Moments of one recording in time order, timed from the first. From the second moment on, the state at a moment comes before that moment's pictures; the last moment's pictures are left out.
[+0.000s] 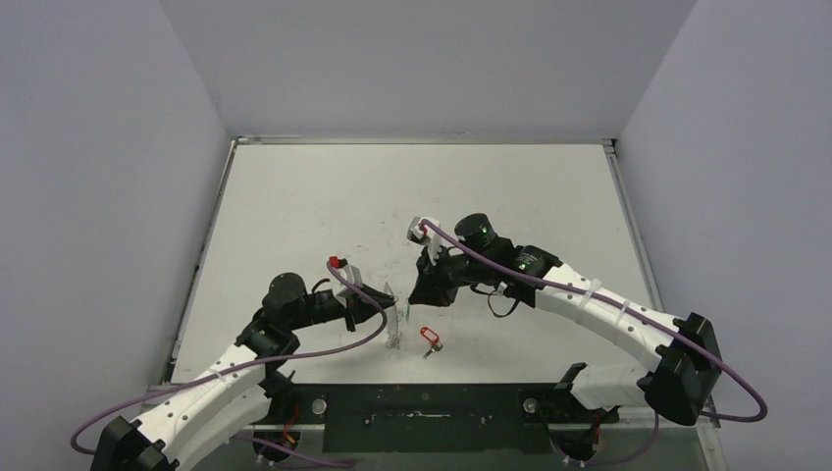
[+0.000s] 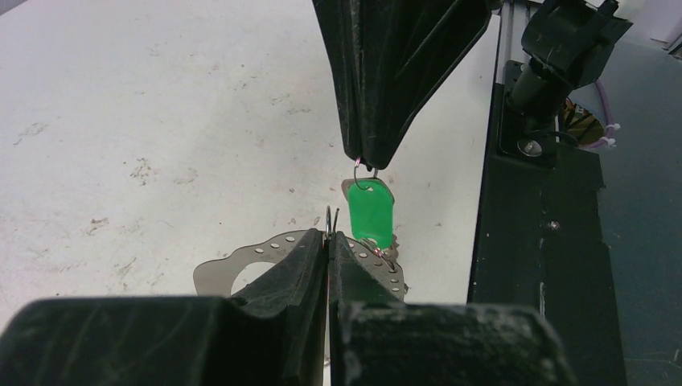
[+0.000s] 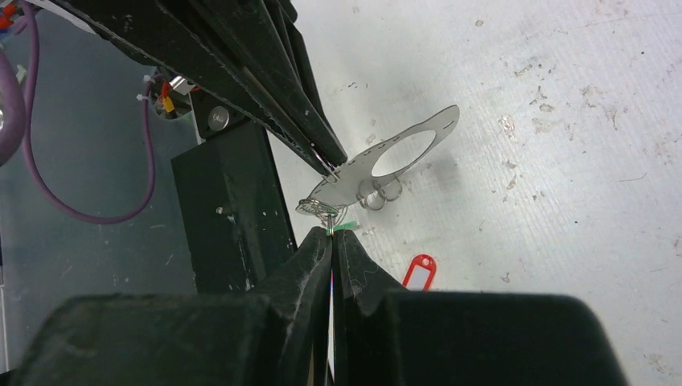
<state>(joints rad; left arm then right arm) -0.59 0.69 0.30 0.28 0.67 -0.05 0.85 1.29 1.02 -0.37 -0.56 0.07</state>
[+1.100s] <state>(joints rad) -0.65 0.79 0.30 0.46 0.63 -0.06 0.87 1.30 1.11 -0.49 -0.51 0.01</state>
